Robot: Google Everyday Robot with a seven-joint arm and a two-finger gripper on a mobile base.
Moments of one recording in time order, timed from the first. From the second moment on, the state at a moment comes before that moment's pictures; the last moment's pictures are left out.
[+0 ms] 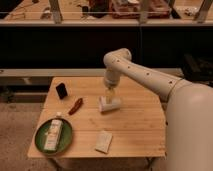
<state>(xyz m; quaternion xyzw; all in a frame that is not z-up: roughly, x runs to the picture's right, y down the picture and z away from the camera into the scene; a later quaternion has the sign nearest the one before) 0.014 0.011 0.834 -0.29 -0.11 -0.02 0.95</state>
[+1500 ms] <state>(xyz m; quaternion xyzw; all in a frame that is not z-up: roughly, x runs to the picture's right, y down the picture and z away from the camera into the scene) 0.012 0.009 0.835 -0.29 -0.11 -0.02 0.95</state>
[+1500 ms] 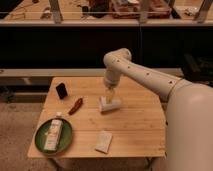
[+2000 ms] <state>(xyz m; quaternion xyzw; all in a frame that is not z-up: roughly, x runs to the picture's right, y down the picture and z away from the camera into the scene) -0.077 -0.018 0.850 -0.27 -0.08 -0.06 0.96</state>
